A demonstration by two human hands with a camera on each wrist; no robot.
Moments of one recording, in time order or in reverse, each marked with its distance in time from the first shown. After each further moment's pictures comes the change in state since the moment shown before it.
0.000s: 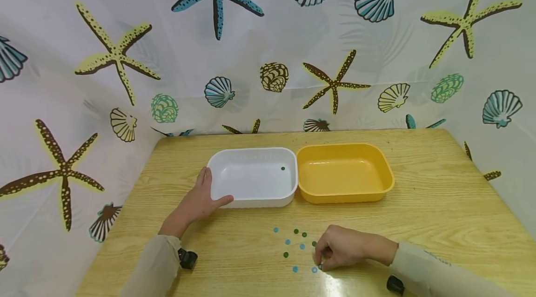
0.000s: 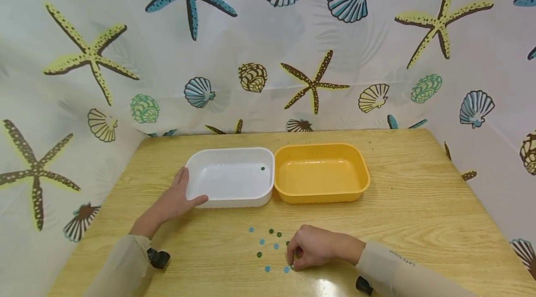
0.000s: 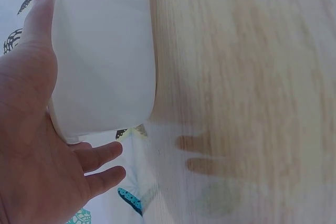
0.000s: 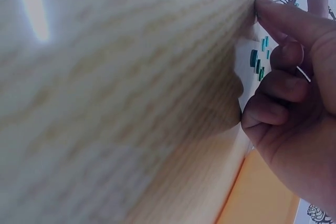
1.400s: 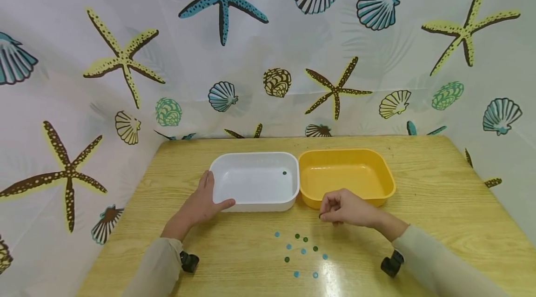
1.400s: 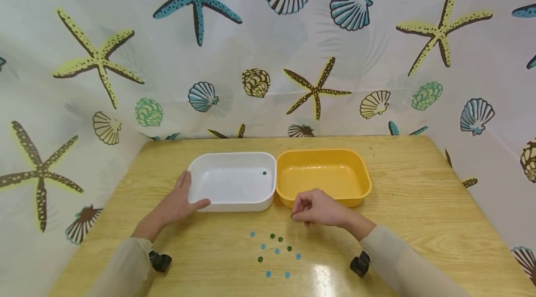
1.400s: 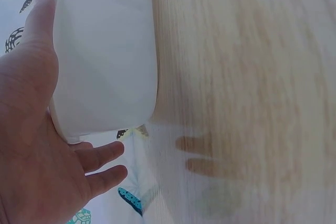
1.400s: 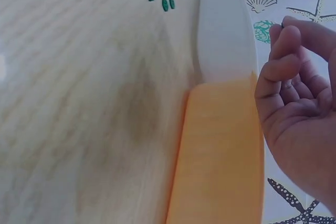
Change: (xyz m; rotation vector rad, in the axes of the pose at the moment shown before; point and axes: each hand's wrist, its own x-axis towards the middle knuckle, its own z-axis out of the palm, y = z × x) left_hand -0.001 -0.001 0.000 -0.022 0.021 0.018; right_hand 0.005 0.004 -0.063 0.451 0.333 0.230
